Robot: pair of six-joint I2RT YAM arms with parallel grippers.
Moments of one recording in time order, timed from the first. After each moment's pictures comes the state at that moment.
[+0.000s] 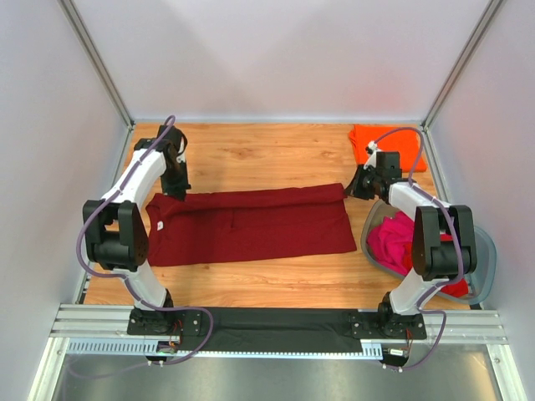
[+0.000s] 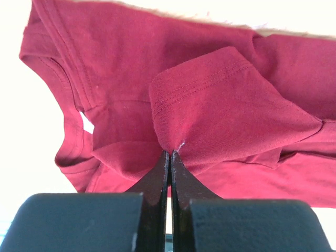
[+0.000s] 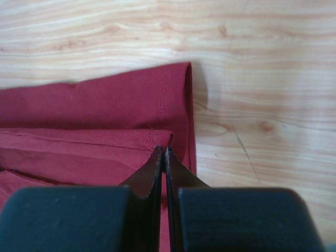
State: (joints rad) left arm -0.08 1.73 1.44 -1.01 -0.06 -0.26; right arm 0.02 1.68 0.99 -0.14 -0.35 0.30
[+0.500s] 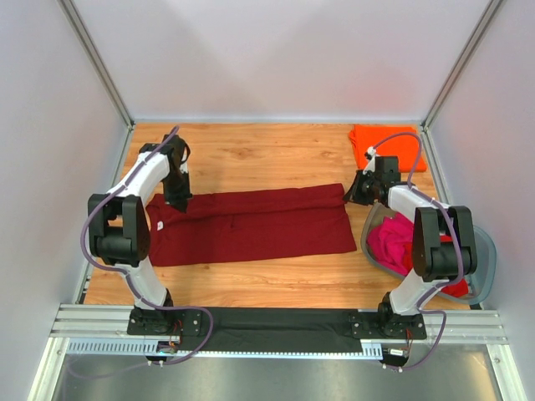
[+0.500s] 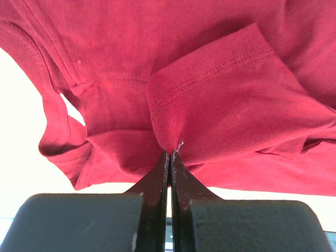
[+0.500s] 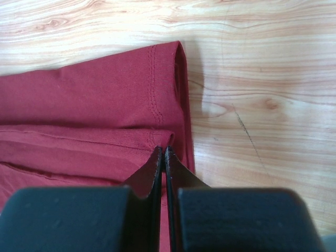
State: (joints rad) left arm -0.08 1.77 1.39 -1.05 -0.03 -0.26; right arm 0.02 1.67 0.95 -0.15 -0.35 0.31
